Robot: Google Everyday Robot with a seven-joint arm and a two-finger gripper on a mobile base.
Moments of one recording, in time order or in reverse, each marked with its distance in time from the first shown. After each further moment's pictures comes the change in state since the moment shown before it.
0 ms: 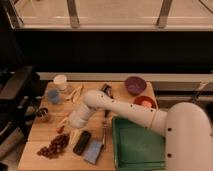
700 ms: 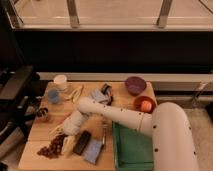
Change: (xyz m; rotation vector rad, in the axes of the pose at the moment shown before) arm -0.007 0.000 0.056 -0.059 -0.104 -0.009
